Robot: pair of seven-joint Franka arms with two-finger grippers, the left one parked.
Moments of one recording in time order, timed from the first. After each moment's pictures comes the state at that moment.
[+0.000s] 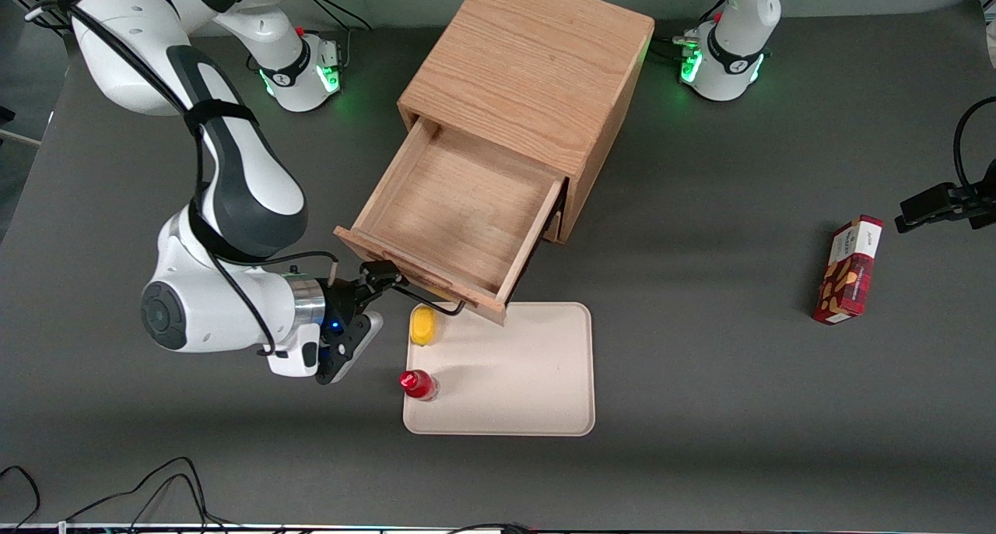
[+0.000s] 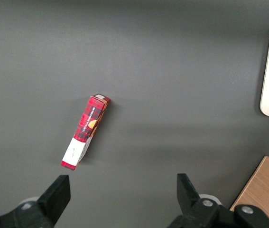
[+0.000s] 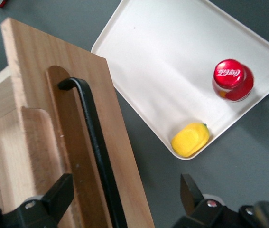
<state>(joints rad) 0.11 0.70 0.31 -1.12 0.30 1.70 -0.42</state>
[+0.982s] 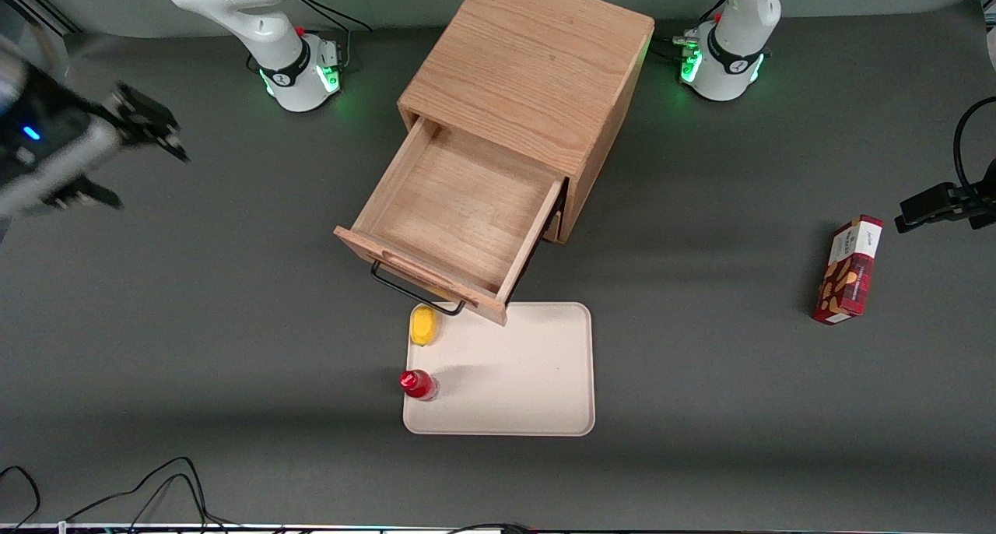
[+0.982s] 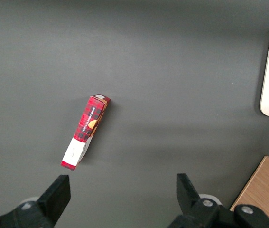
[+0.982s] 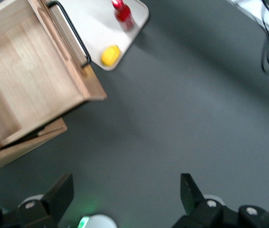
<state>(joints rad) 0.08 0.14 0.07 -1.09 0.07 1.20 -0.35</state>
